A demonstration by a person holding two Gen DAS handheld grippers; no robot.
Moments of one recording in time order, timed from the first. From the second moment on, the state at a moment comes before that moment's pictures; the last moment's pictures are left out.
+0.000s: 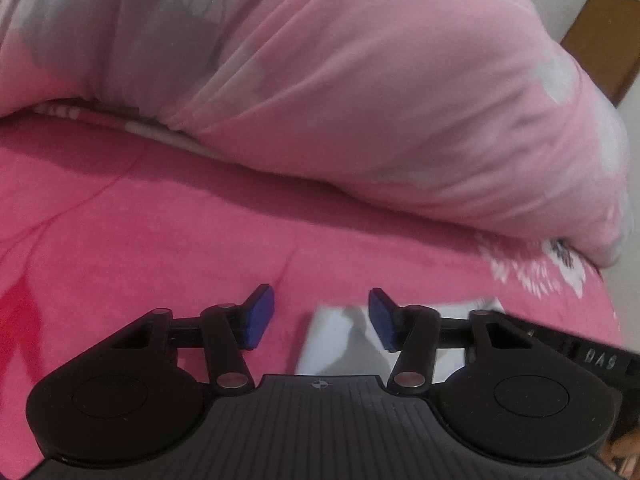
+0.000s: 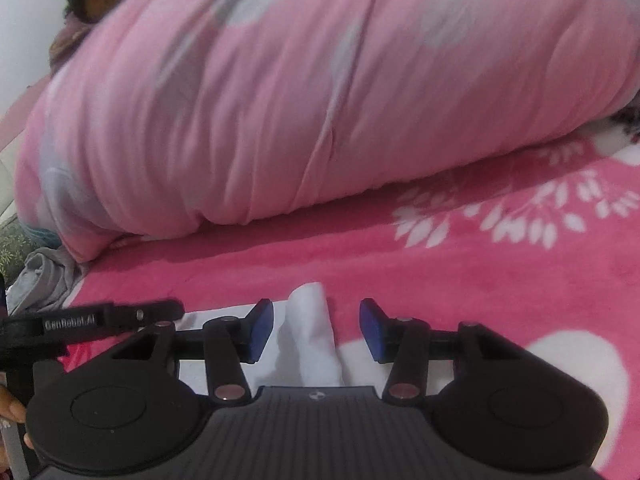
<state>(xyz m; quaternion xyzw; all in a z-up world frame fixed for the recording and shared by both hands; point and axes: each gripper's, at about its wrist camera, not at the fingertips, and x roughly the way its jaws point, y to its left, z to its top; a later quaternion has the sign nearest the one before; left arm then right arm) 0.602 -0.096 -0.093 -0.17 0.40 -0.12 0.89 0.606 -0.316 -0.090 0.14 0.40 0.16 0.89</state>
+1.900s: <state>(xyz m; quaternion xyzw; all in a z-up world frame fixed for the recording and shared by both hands) 0.377 -0.029 -0.020 0.02 0.31 -0.20 0.93 0.354 -0.360 -0.023 0.06 0.34 0.13 0.93</state>
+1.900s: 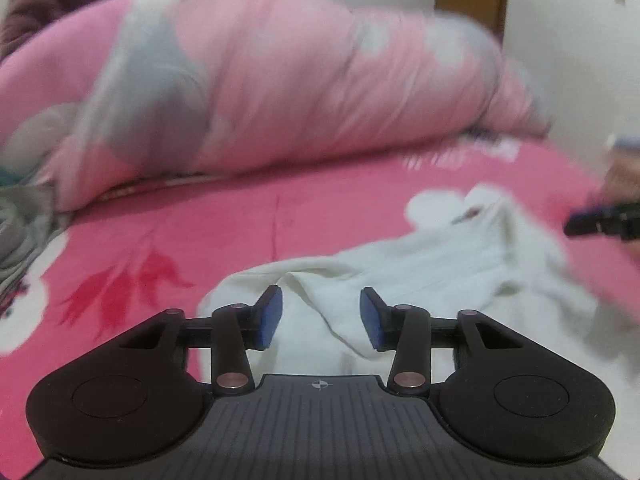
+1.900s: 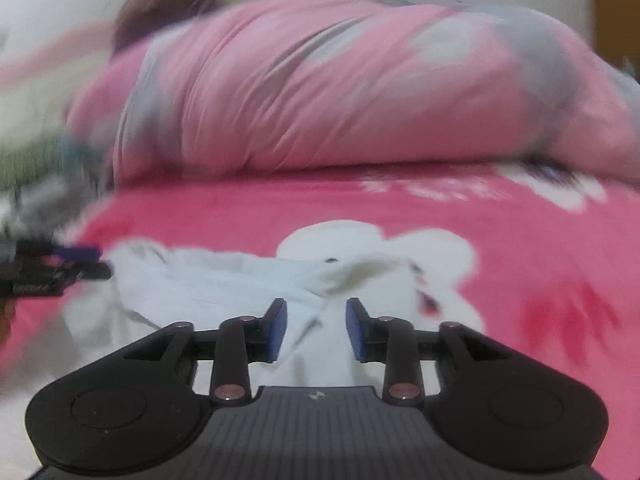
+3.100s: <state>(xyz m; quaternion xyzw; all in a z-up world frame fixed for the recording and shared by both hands) 0.053 0.075 -0.076 -0.18 0.38 -0.16 0.89 0.031 -0.494 -0.072 0.38 0.41 0.03 0.83</state>
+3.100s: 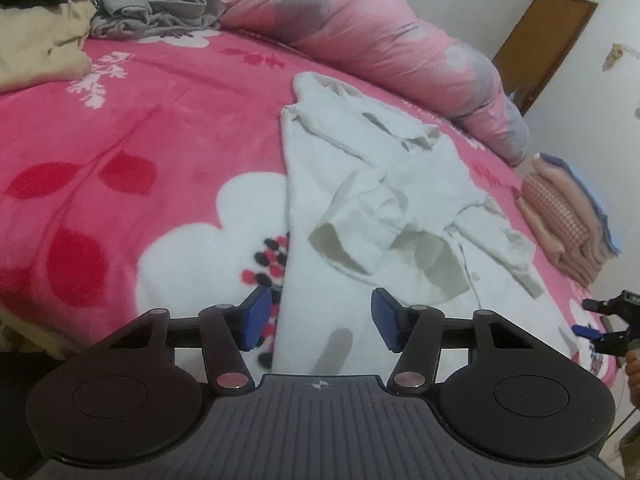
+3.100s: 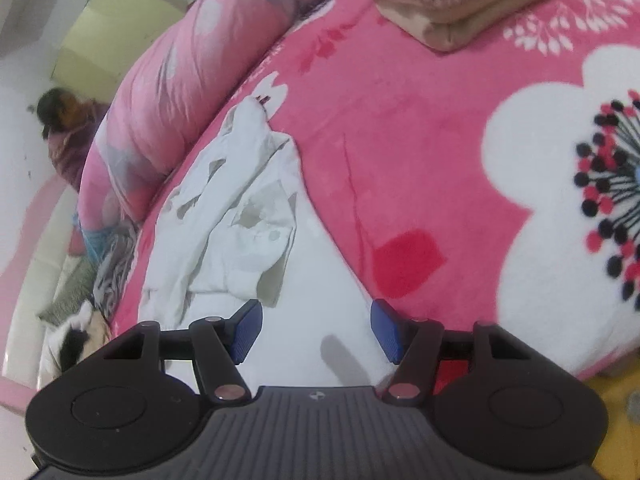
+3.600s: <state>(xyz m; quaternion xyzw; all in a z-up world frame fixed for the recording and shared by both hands) 0.058 0.073 -0.085 -0.16 0.42 -0.19 0.87 0.056 -0.499 -0.091 0.38 0.42 0.07 0.83</state>
